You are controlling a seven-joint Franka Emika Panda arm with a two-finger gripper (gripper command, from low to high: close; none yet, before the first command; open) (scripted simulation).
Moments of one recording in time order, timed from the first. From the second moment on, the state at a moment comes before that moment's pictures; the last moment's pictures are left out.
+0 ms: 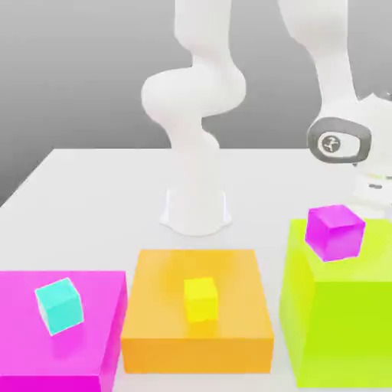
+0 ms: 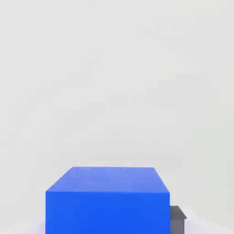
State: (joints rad) arm 0.61 0.13 0.36 -2.70 -0.19 2.92 0.77
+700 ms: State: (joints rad) arm 0.35 -0.17 0.27 -2.41 -0.08 2.37 0.16
